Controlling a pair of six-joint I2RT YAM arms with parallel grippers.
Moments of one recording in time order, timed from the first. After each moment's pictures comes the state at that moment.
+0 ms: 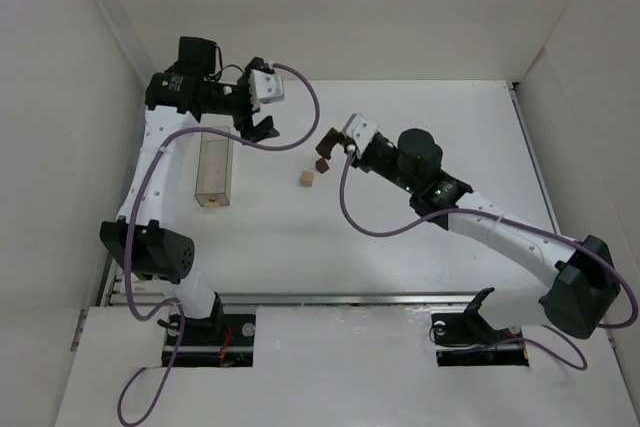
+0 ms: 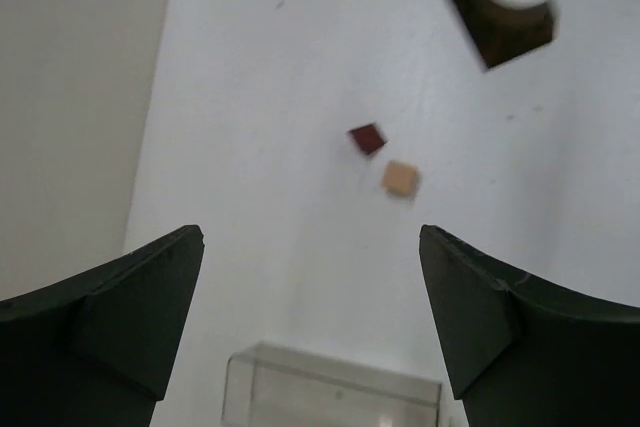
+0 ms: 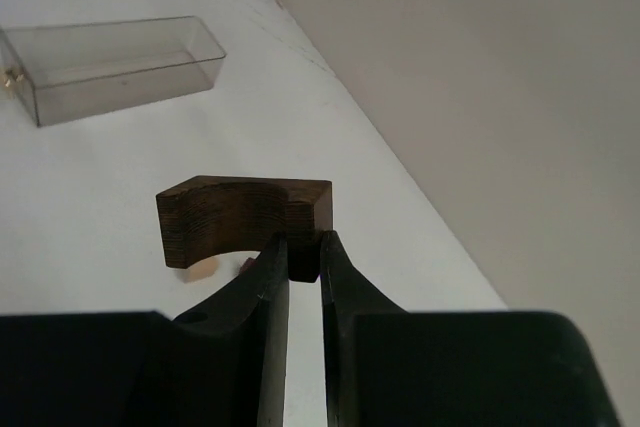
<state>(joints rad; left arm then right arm) -0.11 1.63 1.92 -1.10 0.80 1.10 0.75 1.33 1.04 0.25 -0.07 -0.43</state>
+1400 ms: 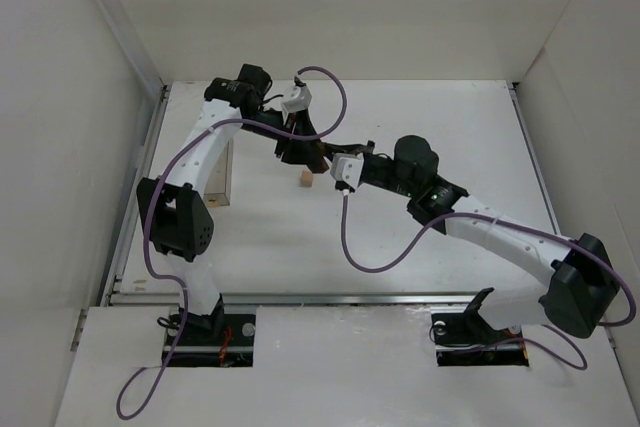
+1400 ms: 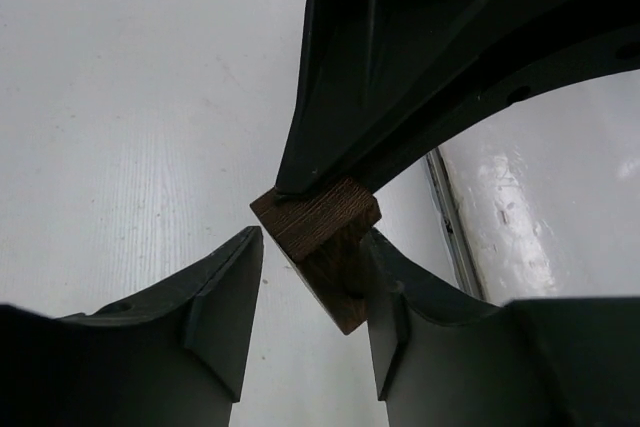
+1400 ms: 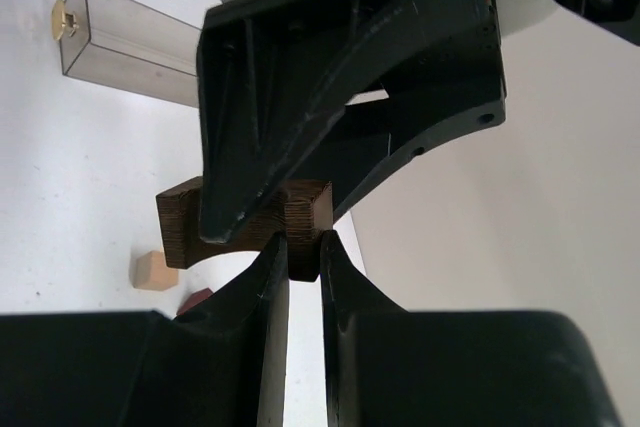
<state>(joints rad) -0.31 1.83 1.82 -1.27 1.32 1.05 0.76 1.32 0.97 0.32 -0.37 -0.89</state>
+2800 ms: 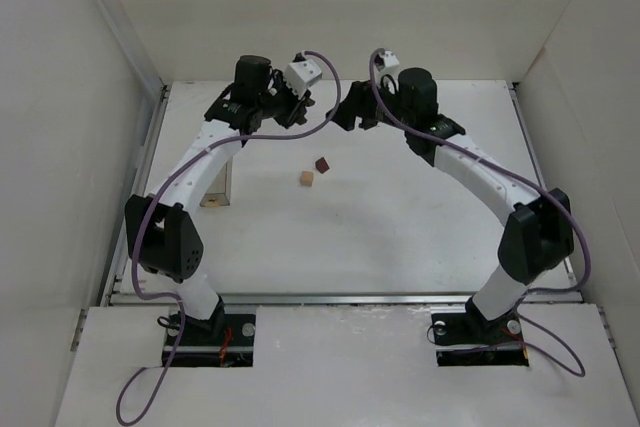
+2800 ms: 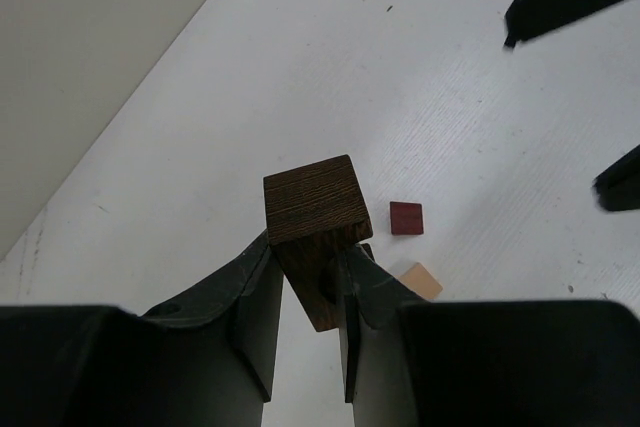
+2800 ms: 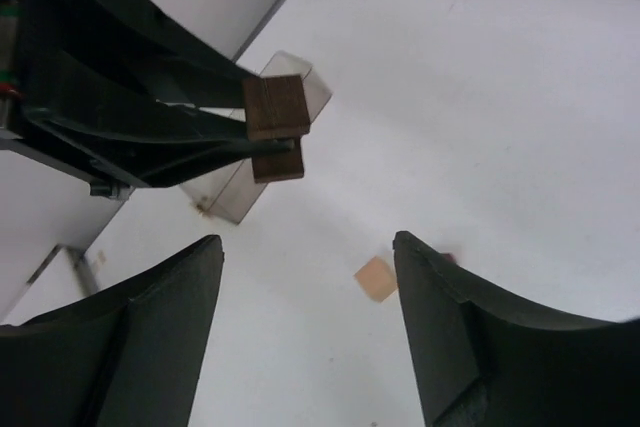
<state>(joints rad) -0.36 1.68 1.58 -0.42 0.38 0.42 0.48 1.64 1.42 0.05 -0.39 0.39</state>
